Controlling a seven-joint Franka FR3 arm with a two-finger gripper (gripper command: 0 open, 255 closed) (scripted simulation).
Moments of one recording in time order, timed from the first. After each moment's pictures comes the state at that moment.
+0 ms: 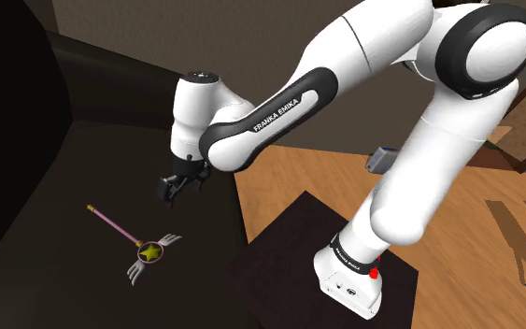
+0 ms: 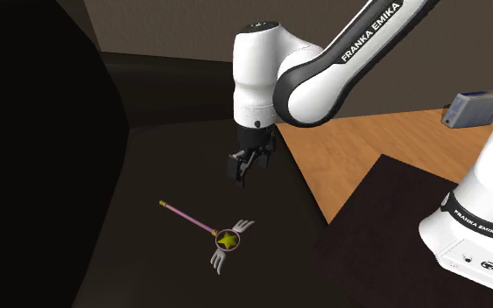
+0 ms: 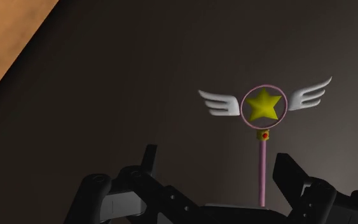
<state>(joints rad) 0.07 0.11 0.45 -2.37 -0.08 2.49 0.56</state>
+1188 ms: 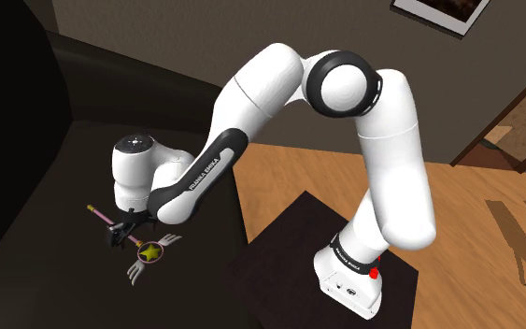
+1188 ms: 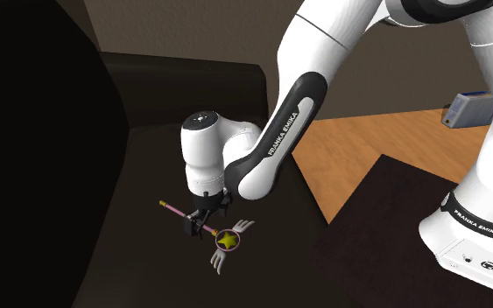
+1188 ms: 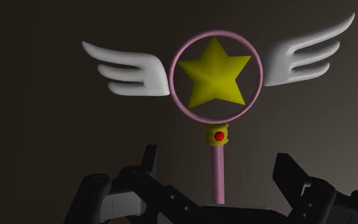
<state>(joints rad) 0.31 0.71 0.30 -1.95 -0.39 2.63 0.83</state>
